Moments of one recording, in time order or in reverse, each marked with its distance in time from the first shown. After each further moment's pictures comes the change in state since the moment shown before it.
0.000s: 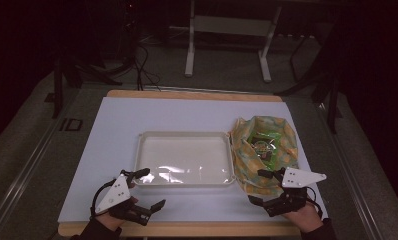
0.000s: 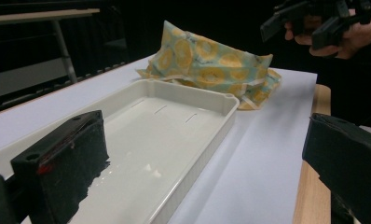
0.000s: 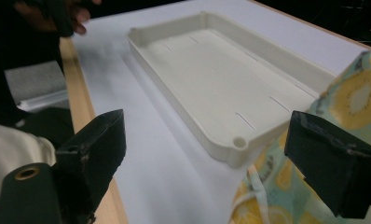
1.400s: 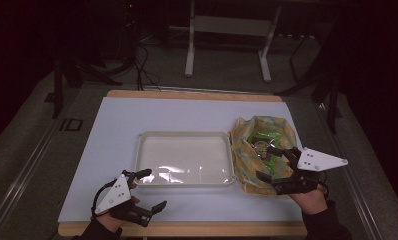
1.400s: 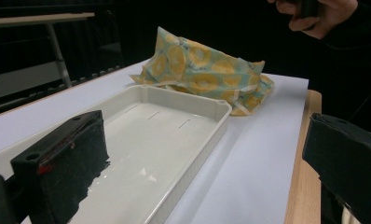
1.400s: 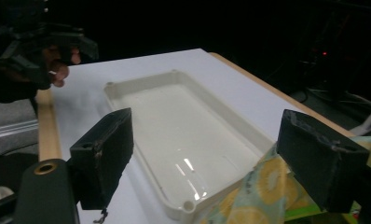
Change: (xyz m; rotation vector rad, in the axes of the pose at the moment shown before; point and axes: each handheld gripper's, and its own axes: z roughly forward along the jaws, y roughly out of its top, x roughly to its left) left arm -0.002 0.004 0.000 -0.018 -0.016 -0.006; right arm -0.019 0.050 -0.025 -0.137 -0.110 -0.086
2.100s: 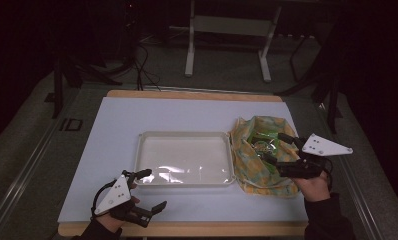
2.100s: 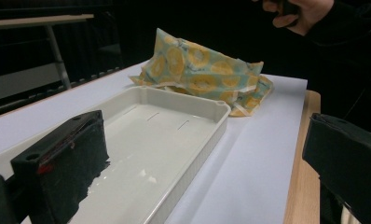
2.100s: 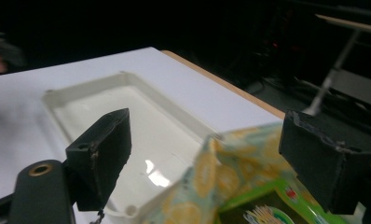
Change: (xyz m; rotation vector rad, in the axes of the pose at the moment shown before) left arm -0.001 0.000 0.000 -0.003 -0.003 0.003; right arm -0.035 -0.002 0.000 0.016 -0.174 0.072
